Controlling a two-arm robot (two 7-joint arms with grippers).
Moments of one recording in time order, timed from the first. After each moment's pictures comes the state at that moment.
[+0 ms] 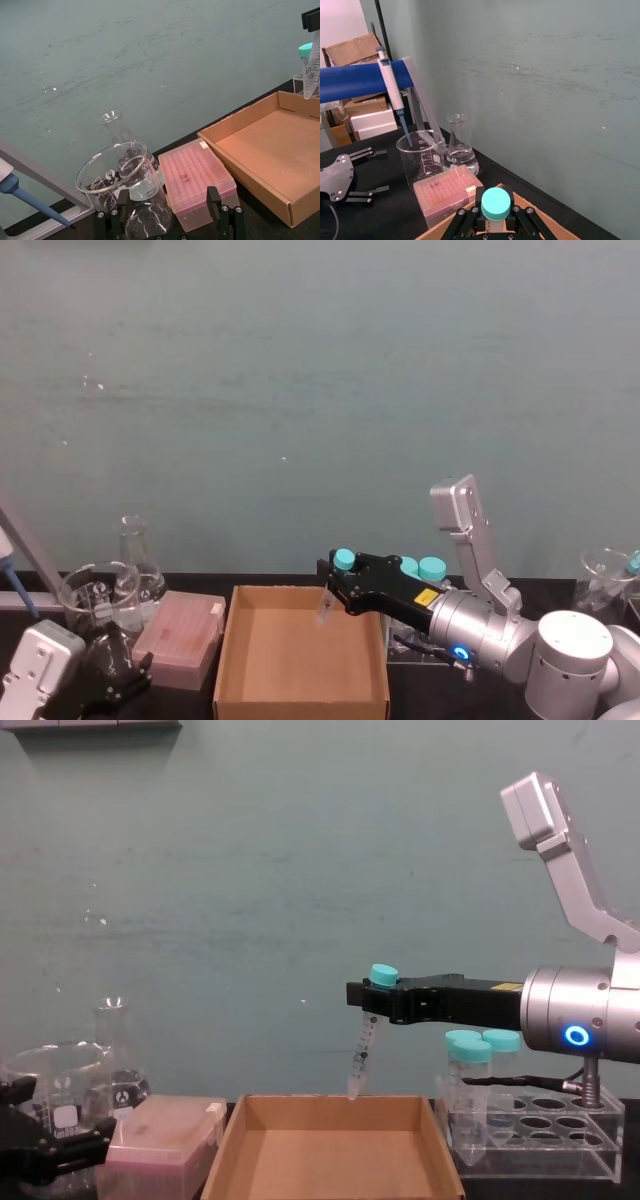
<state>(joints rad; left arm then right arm) -0.20 0.60 0.45 -1.41 -0.25 -0.12 0.03 0.63 0.23 -0.47 -1.07 0.41 0.06 0.57</state>
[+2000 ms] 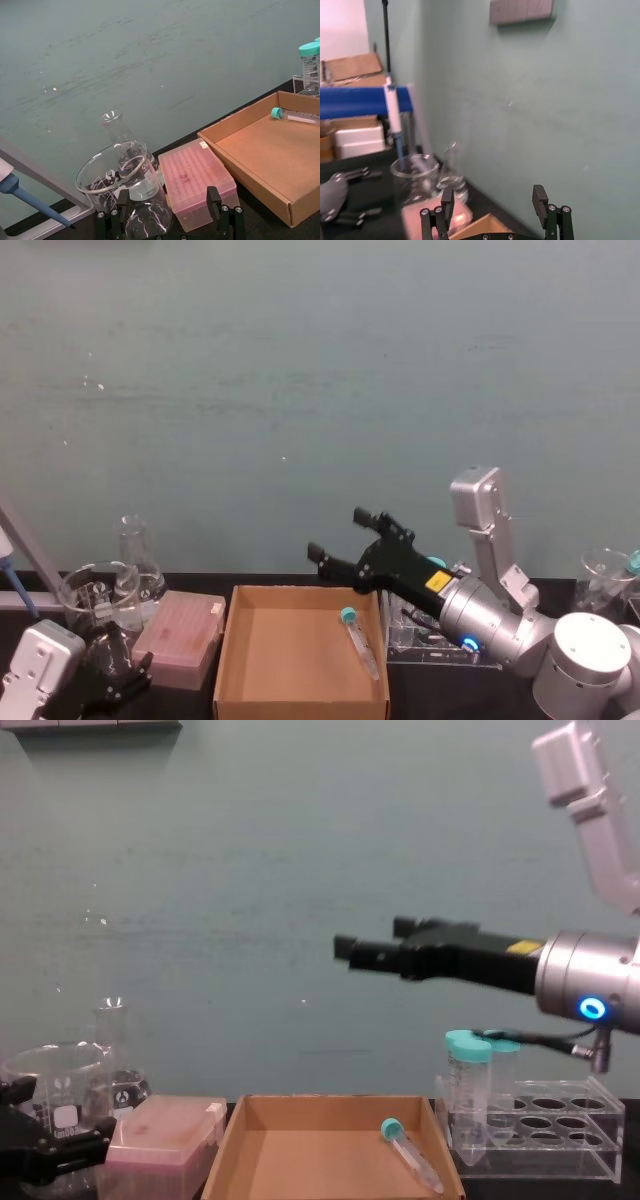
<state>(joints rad) -0.20 0.60 0.45 -1.41 -0.25 -0.12 0.03 0.60 0.26 -0.45 -1.16 0.38 -0.08 0.53</state>
